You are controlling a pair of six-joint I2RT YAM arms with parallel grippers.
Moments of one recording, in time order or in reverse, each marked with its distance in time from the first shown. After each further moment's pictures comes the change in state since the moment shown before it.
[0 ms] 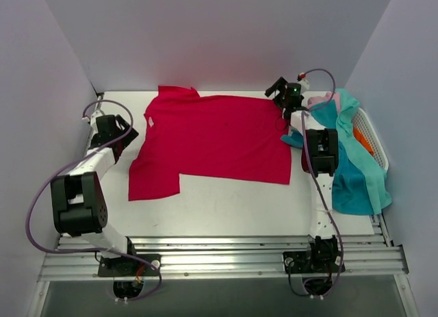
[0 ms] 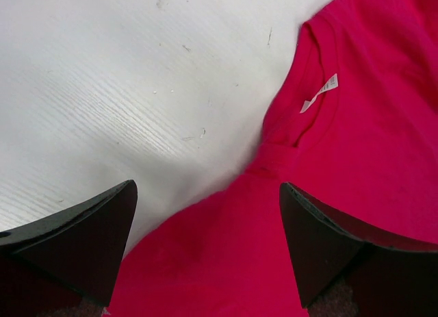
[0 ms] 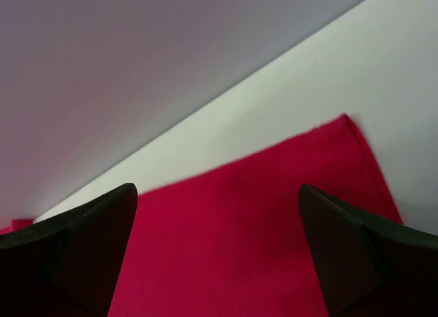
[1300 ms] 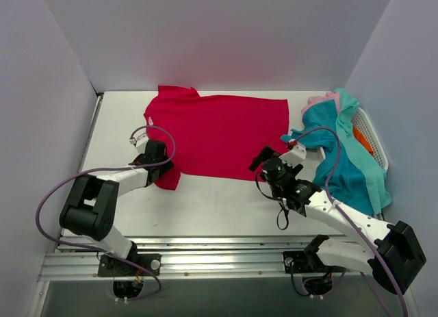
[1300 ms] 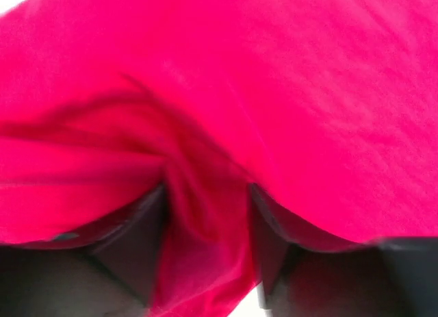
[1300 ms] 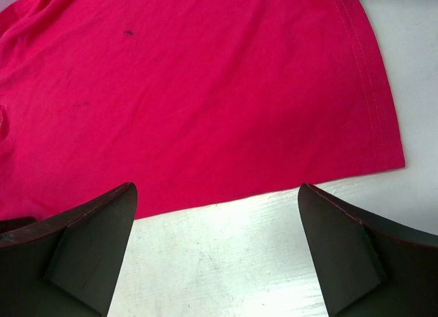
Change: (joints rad) left arm -0.428 -0.062 -0.290 0.024 -0.190 -0.185; right arm 0.664 -1.489 -1.432 -0.331 0.624 0.232
